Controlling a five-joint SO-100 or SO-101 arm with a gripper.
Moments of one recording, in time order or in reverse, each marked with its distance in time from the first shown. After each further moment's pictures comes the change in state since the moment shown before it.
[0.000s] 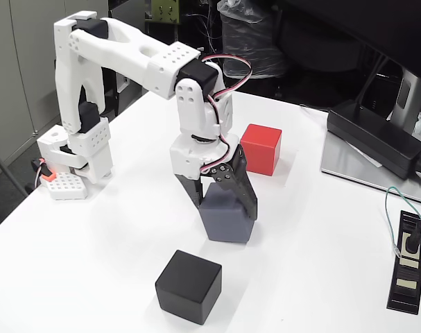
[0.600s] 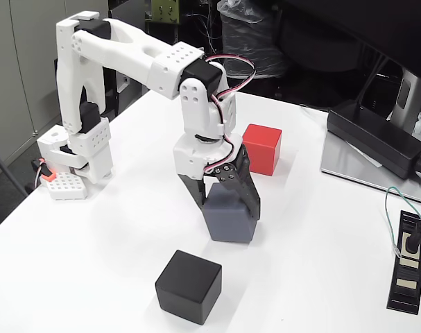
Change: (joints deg) arm -0.5 0.4 -2.3 0.7 0.0
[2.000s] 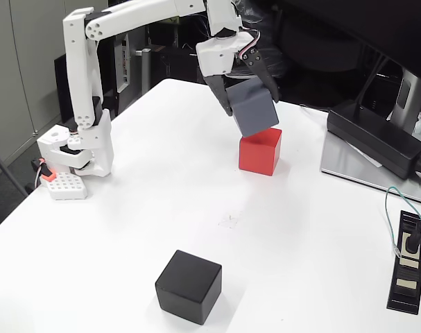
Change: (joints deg) arm -29.8 3.5 -25.9 24.7 1.0
